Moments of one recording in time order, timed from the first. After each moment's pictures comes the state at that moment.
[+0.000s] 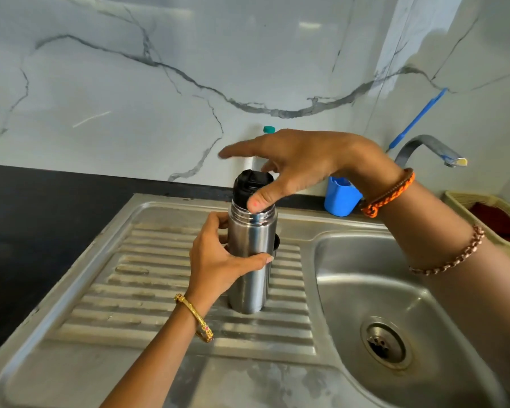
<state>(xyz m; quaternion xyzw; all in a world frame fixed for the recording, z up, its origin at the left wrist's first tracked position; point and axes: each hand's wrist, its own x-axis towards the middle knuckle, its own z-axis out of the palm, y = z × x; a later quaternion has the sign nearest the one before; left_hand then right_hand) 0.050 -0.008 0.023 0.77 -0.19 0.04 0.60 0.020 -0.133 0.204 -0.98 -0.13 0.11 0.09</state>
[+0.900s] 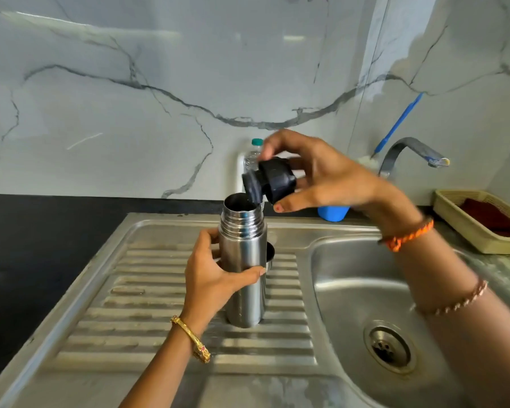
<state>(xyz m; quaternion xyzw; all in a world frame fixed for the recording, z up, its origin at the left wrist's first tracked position) 0.048 -0.008 0.023 0.76 -0.20 0.03 0.62 0.007 -0.188 0.166 -0.87 -0.22 -0.06 0.43</state>
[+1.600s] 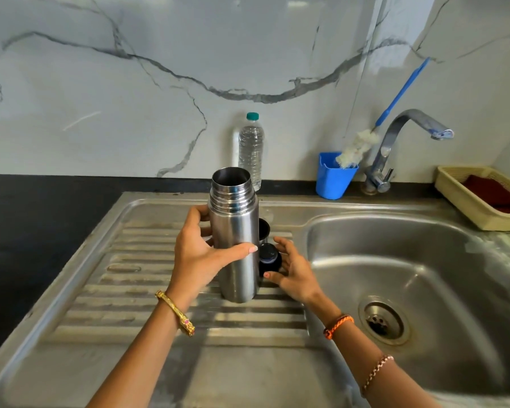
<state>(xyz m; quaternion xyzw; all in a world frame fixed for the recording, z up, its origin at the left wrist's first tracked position) 0.049 -0.006 0.023 0.74 -0.20 -0.01 0.64 0.008 -0.183 -0.079 -0.81 0.13 -0.10 0.57</state>
